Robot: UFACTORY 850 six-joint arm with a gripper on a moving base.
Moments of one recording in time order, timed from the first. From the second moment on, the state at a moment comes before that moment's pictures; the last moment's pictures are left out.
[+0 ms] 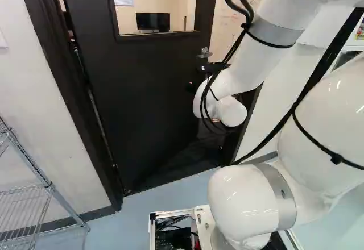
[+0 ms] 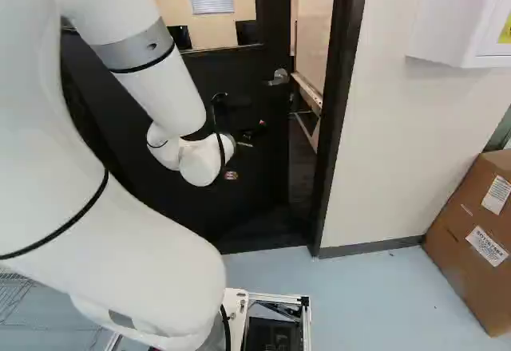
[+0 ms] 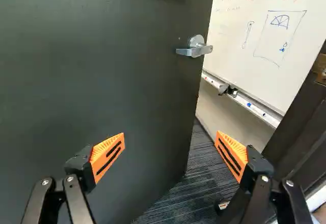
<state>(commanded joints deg) -2.3 7.7 -15.2 0.3 57.4 0.0</state>
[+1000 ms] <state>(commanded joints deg) -2.3 7.7 -15.2 0.3 57.4 0.0</state>
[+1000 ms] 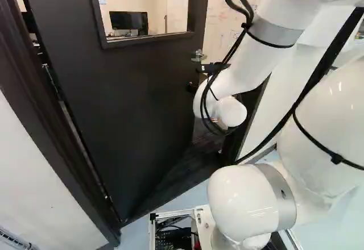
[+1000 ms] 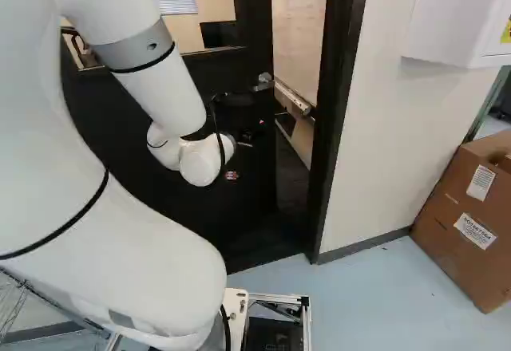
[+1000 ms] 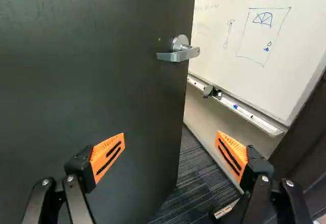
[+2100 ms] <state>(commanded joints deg) -2.3 7.7 -15.2 0.3 57.4 0.0</state>
